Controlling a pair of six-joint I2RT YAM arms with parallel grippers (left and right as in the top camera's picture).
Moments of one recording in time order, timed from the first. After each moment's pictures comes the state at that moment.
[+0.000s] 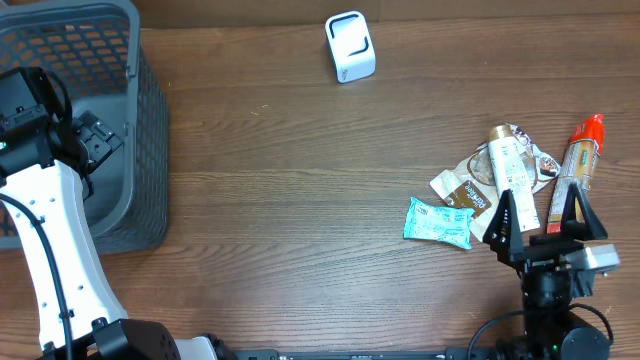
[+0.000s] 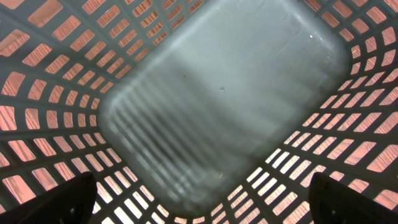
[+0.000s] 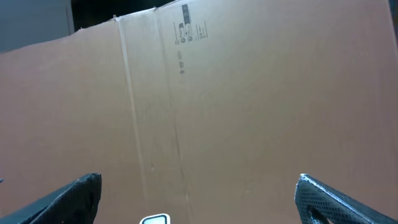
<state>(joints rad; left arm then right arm) 0.44 1.54 1.59 -1.13 -0.25 -0.43 0.12 0.05 0.07 0.44 0.04 0.17</state>
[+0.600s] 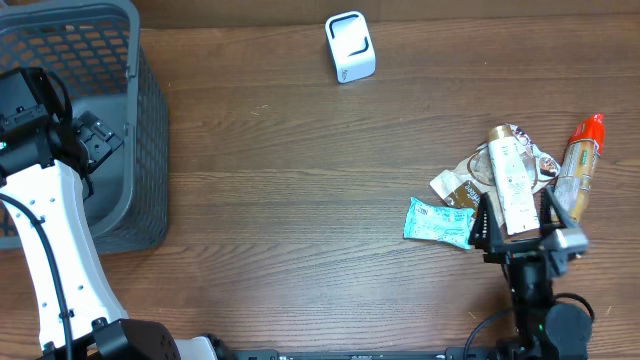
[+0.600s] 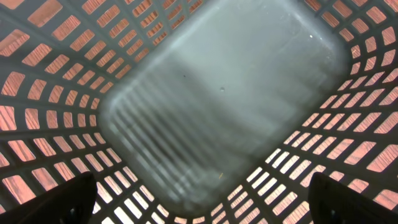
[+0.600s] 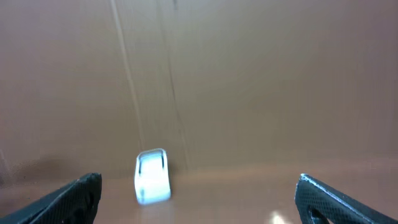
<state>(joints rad) 0.44 1.54 1.59 -1.13 -0.25 -0.43 0.12 0.01 0.02 0.19 0.01 0.17</state>
